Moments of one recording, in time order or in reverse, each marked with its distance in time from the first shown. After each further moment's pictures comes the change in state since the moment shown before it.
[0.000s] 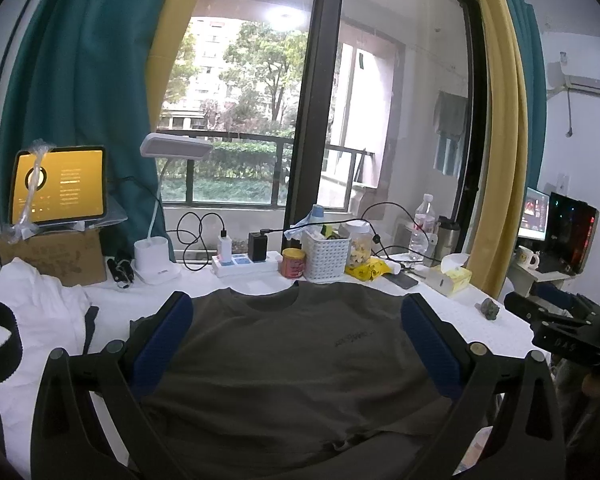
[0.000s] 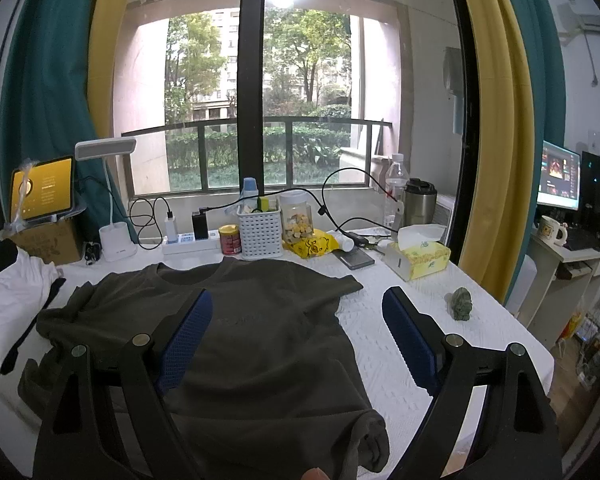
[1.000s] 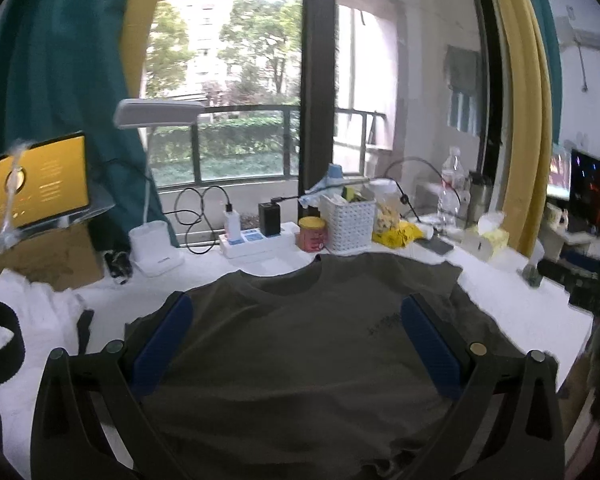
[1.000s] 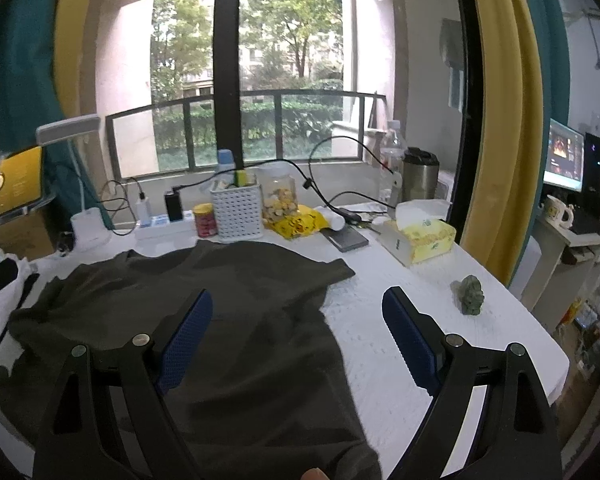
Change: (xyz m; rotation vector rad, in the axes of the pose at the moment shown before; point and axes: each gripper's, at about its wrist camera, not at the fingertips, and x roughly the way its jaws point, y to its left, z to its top) left arm 0.085 -0.002 -0.014 0.106 0.130 0.064; right arm 0.076 -0.028 -0.001 0.028 0.108 -0.037
